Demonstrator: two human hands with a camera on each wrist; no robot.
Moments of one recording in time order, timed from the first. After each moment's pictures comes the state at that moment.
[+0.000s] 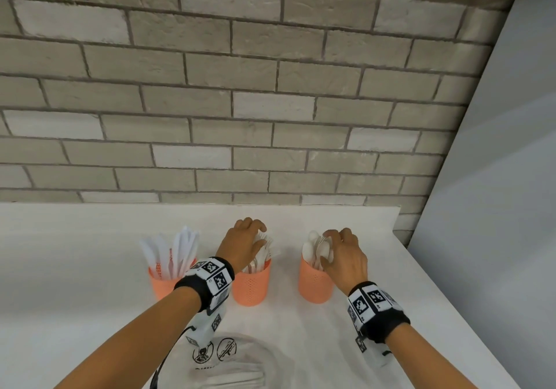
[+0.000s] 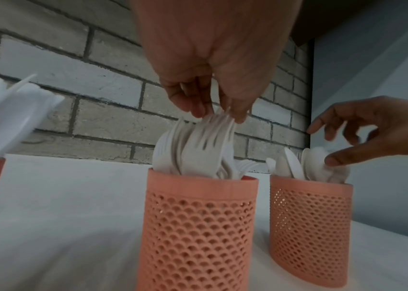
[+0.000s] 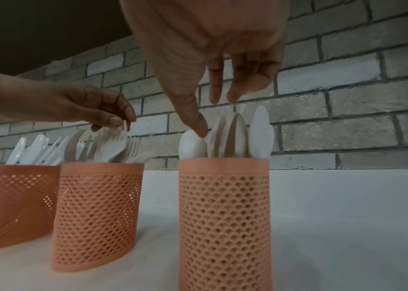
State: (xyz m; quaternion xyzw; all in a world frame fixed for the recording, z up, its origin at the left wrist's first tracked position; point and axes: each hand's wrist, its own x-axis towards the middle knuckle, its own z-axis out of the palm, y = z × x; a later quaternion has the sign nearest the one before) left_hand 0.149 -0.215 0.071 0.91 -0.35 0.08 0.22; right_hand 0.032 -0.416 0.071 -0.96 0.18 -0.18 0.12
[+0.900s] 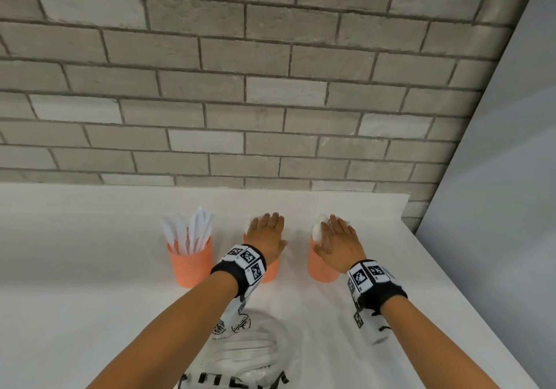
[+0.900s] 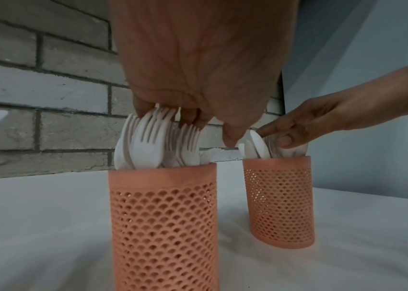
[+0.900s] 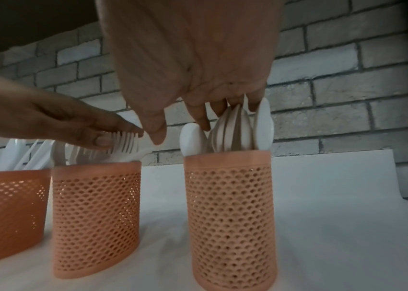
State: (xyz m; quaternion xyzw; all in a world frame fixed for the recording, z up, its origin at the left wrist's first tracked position) left_hand 0.115 -0.233 0.063 0.95 -0.32 -0.05 0.01; right_hand 0.039 -0.410 0.060 -0.99 0.11 0.01 0.05
